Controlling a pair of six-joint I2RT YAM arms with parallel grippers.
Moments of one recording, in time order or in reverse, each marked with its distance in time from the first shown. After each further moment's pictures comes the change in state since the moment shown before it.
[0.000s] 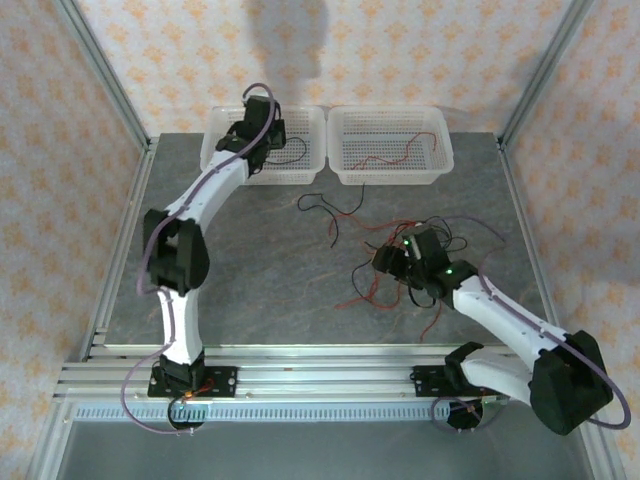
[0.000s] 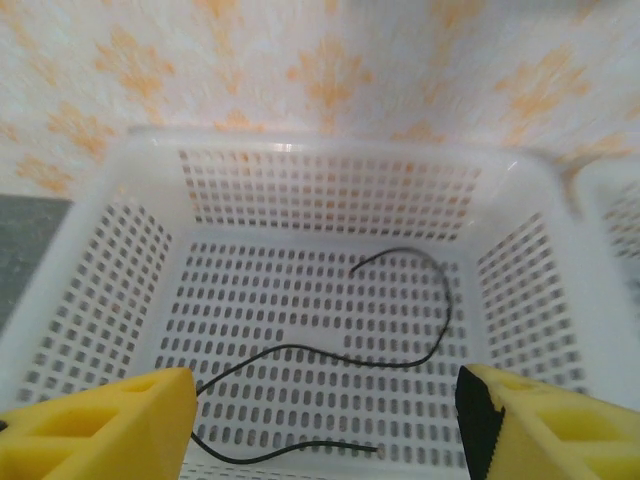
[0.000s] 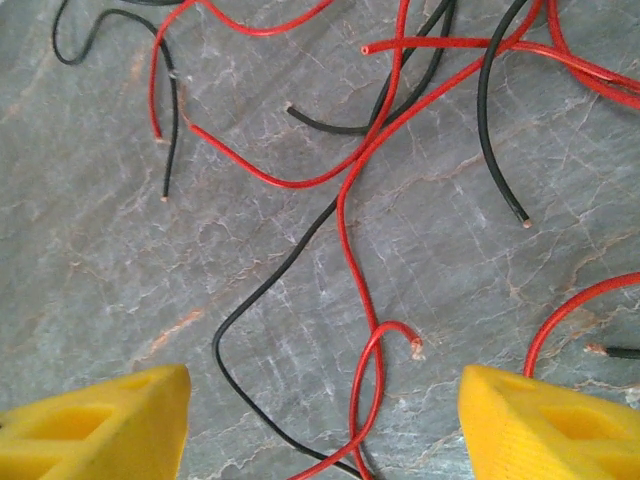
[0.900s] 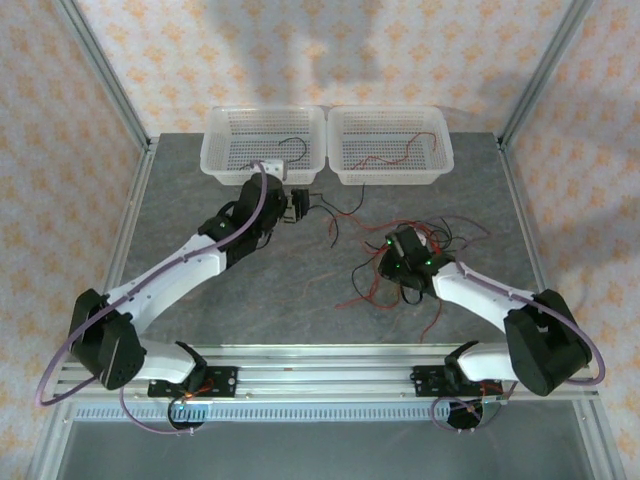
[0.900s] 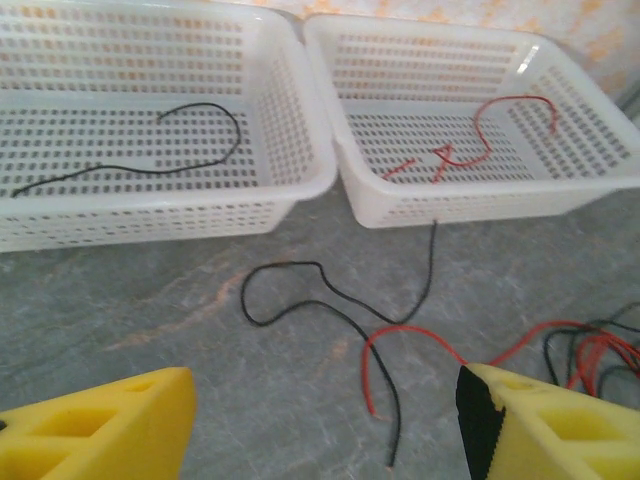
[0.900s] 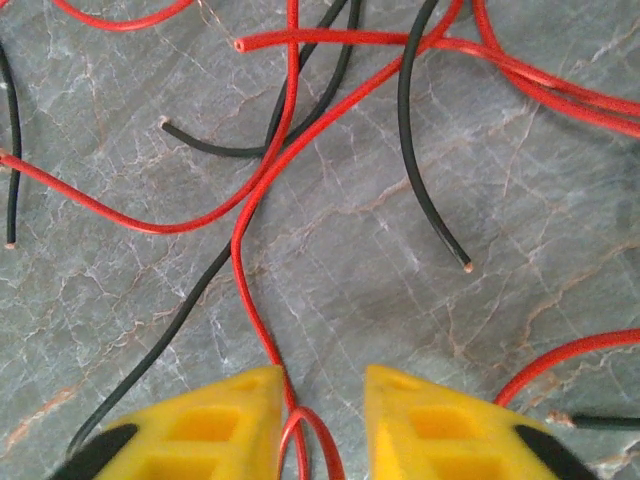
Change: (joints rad) left arm -0.296 -0.623 -0.792 0.212 0.117 -0.131; right arm 0.027 0.212 0.017 0.074 0.138 0.022
